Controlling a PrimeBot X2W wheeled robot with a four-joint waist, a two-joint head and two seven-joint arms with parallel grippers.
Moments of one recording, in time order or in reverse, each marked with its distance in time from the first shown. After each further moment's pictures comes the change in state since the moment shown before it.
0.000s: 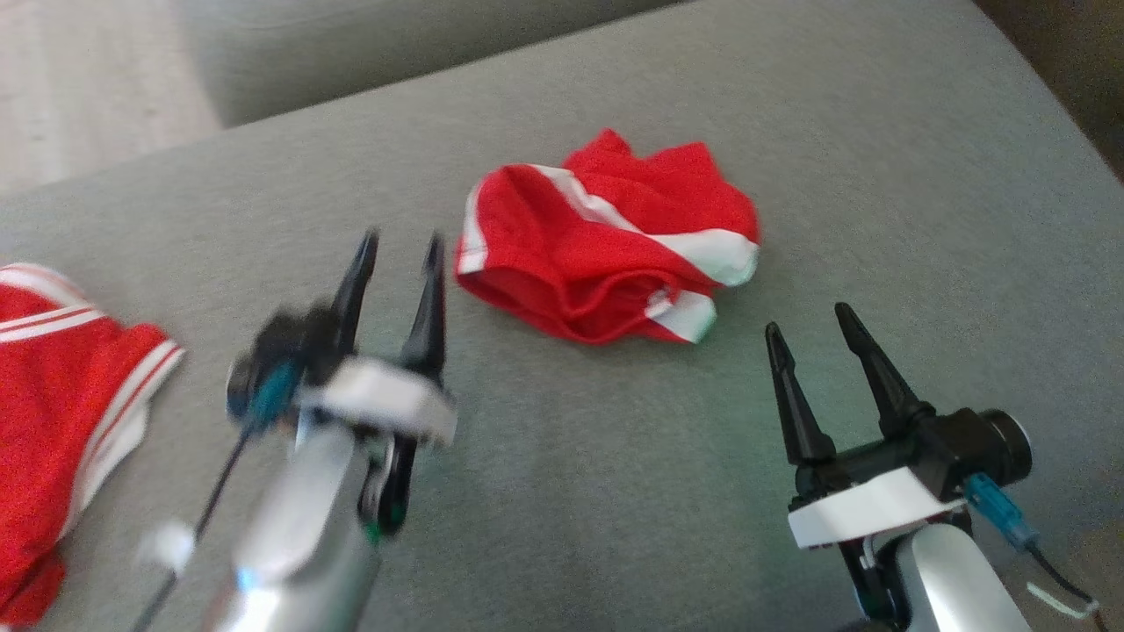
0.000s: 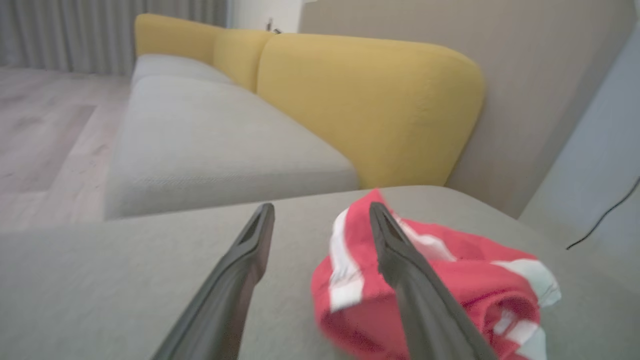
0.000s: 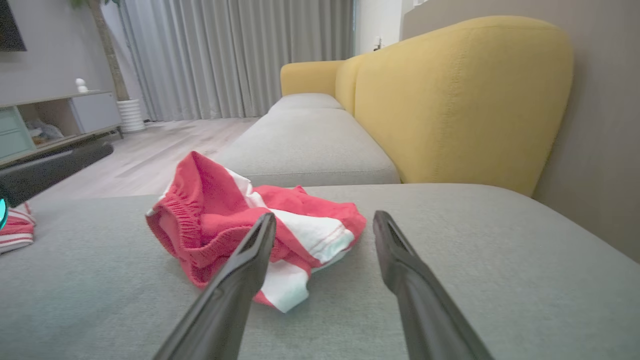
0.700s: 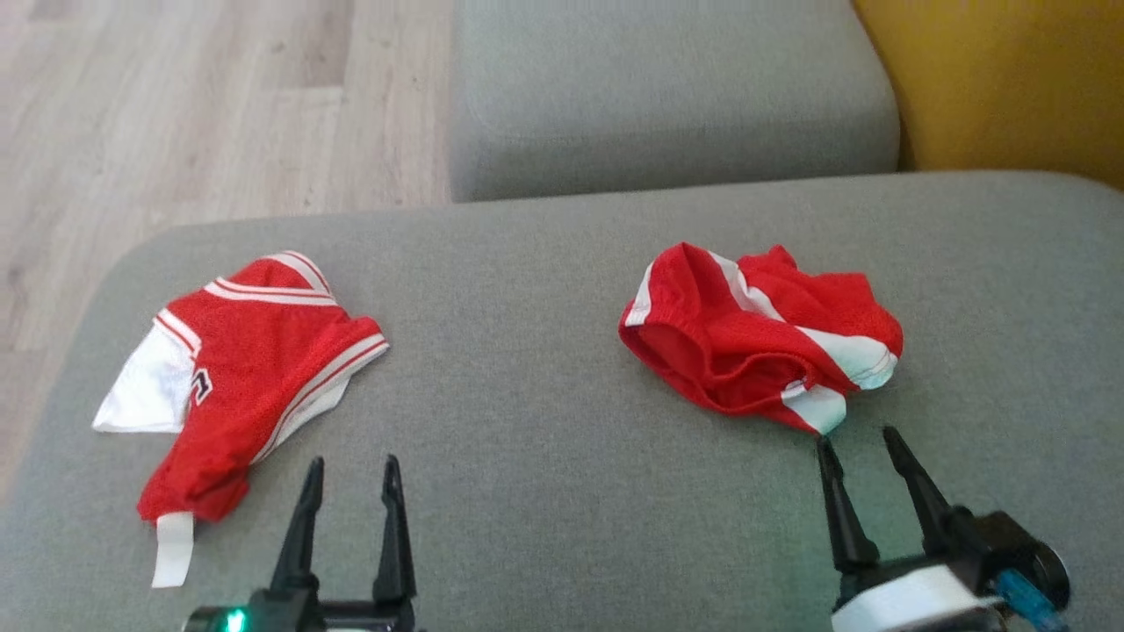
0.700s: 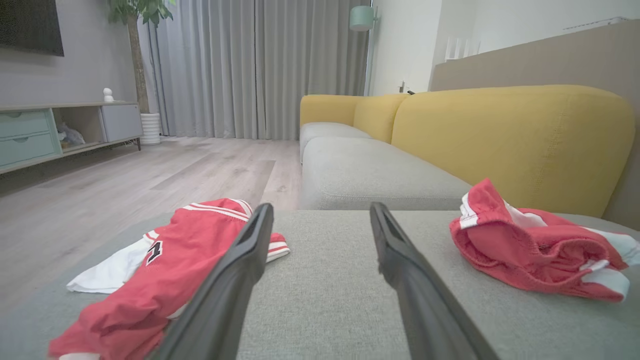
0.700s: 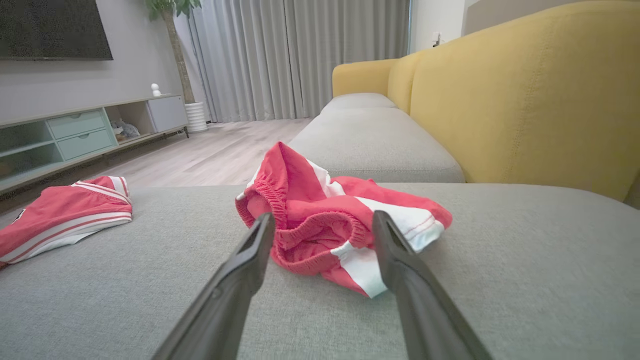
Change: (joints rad) left arm 0.684 -0.025 0.211 -0.542 0.315 0.124 -0.004; right arm 0.178 0.003 -0.089 0.059 0.017 0.000 0.000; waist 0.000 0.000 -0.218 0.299
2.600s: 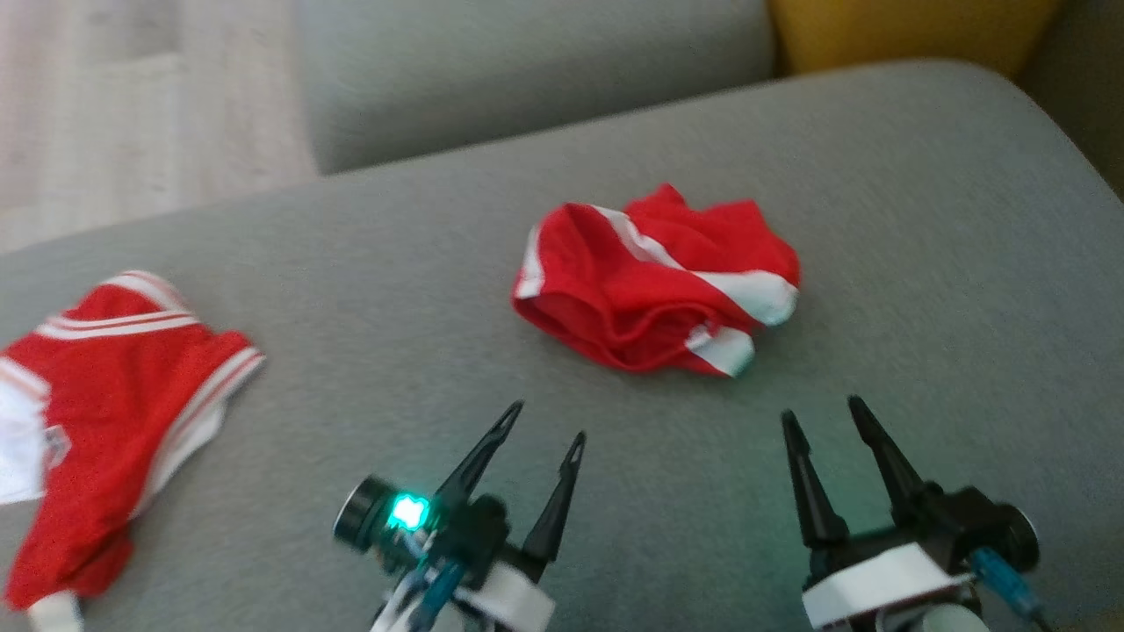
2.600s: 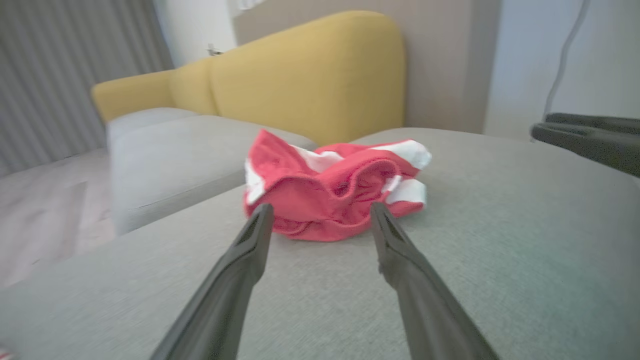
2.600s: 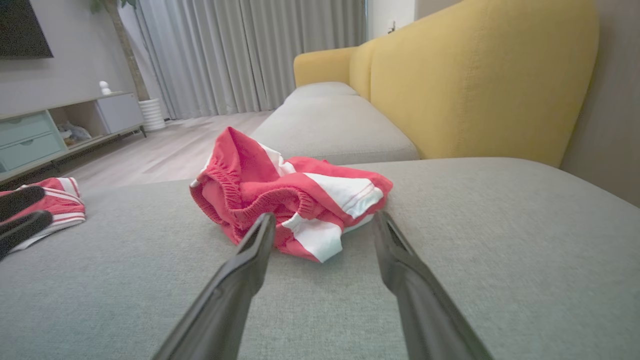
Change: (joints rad) left arm -0.300 0.000 -0.332 0.299 0.113 -0.067 0.000; right arm -0.020 0.002 0.055 -0.040 0.000 0.000 0.000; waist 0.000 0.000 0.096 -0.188
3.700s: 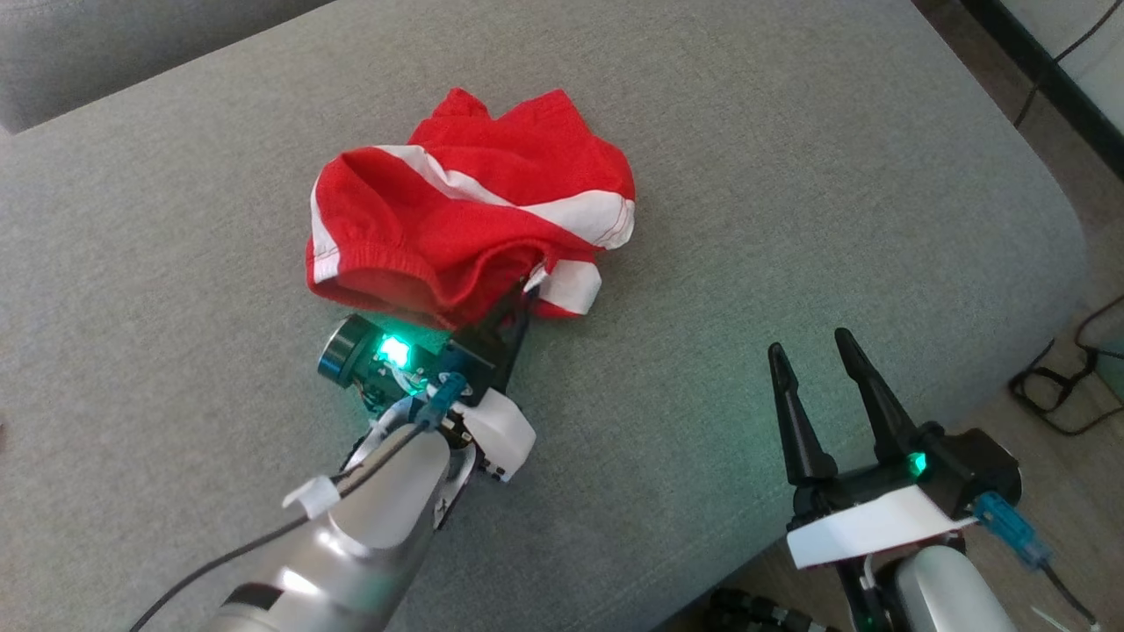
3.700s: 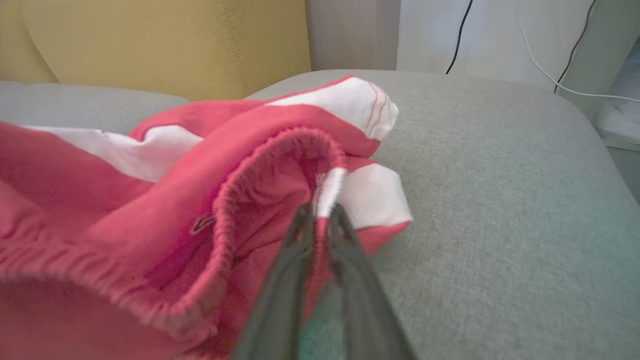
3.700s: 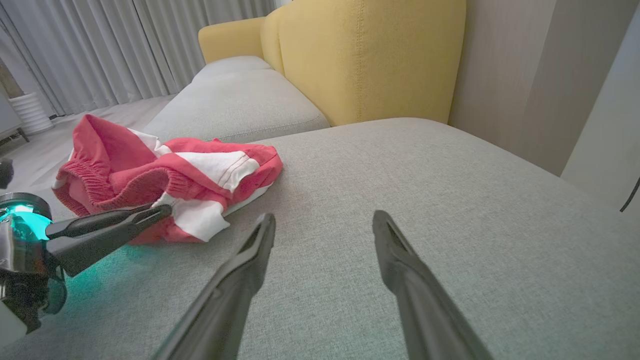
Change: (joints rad) left arm -0.503 -0.004 -0.219 0.476 -0.192 0.021 0.000; right arm -0.113 0.000 0.046 -0.017 0.092 0.000 0.000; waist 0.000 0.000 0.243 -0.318
